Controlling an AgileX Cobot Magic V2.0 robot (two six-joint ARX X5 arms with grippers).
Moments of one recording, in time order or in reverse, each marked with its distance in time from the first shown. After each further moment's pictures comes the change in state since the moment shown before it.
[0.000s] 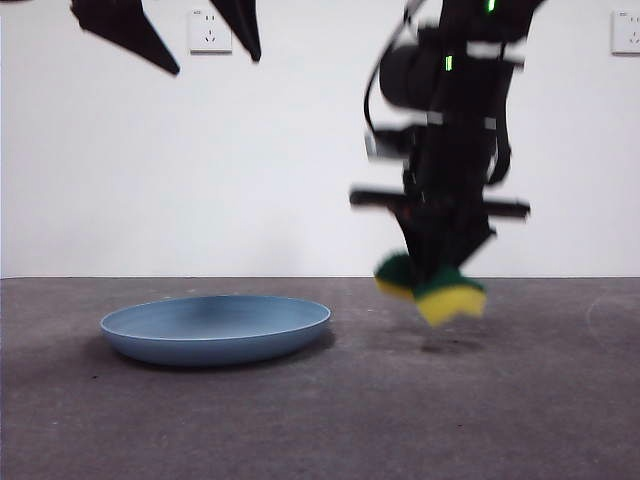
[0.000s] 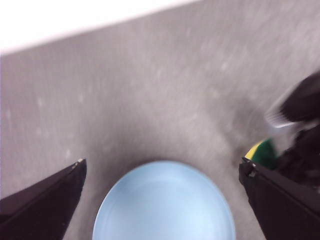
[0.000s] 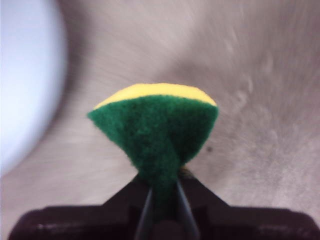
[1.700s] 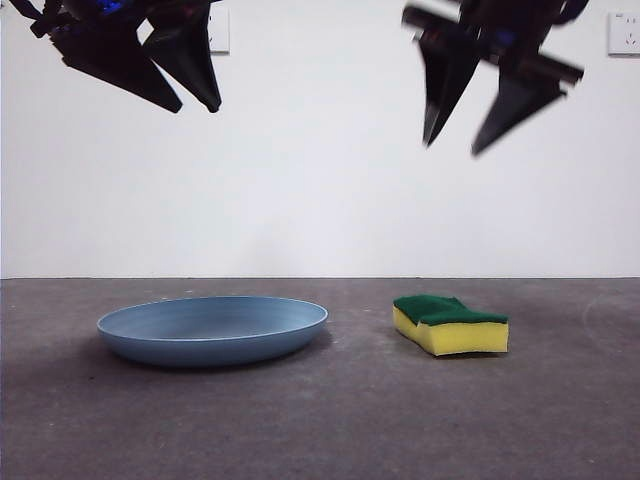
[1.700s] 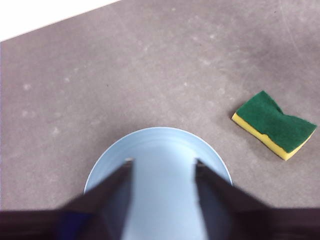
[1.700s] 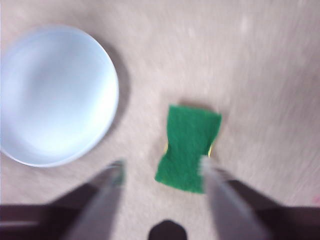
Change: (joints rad) left arm -0.059 -0.163 -0.345 0.187 -0.036 0.053; right arm -0.046 -0.403 -0.002 -0.080 -0.105 -0.067
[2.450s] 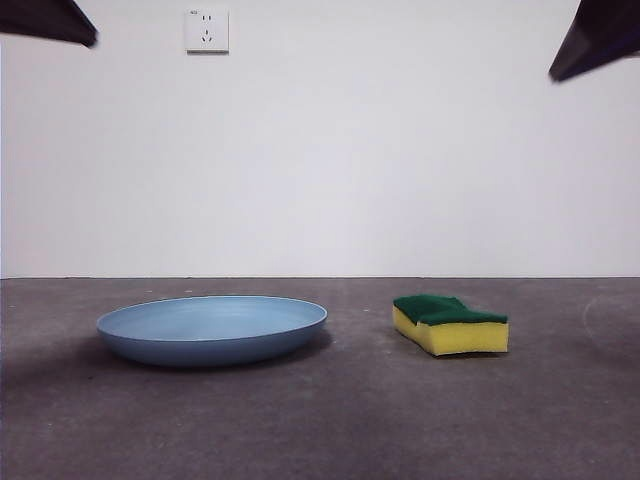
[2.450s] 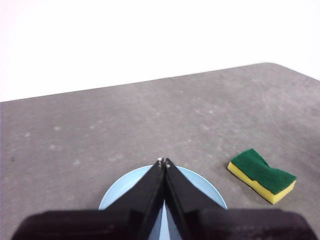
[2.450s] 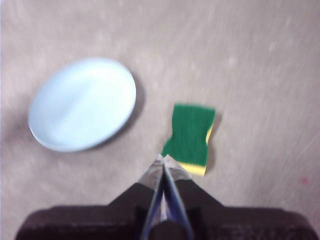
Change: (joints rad) left arm 0.050 -0.552 -0.451 0.284 0.021 -0.056; right arm 0.000 -0.694 -0.608 0.292 0.001 0.014
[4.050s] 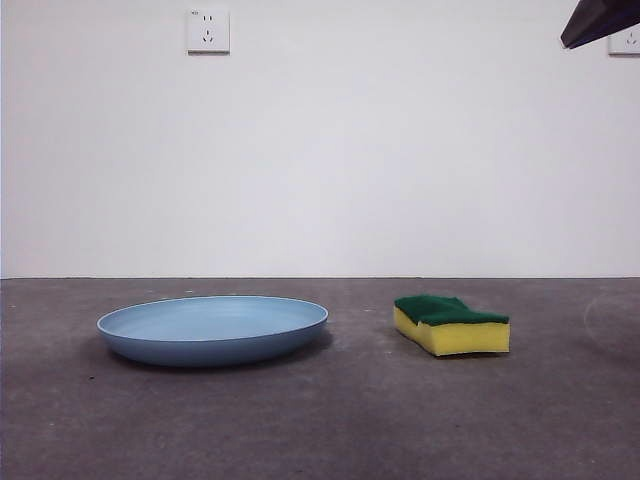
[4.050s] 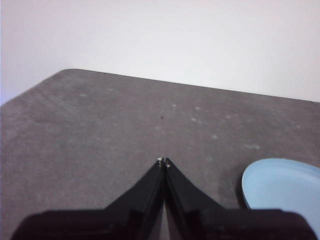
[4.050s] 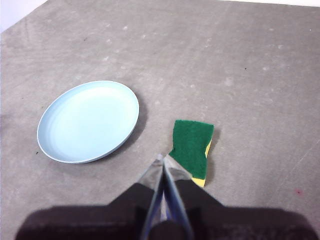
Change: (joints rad) left arm 0.552 -0.523 -0.451 0.006 0.068 -0.077; right arm -0.001 -0.056 0.000 0.002 0.003 0.000
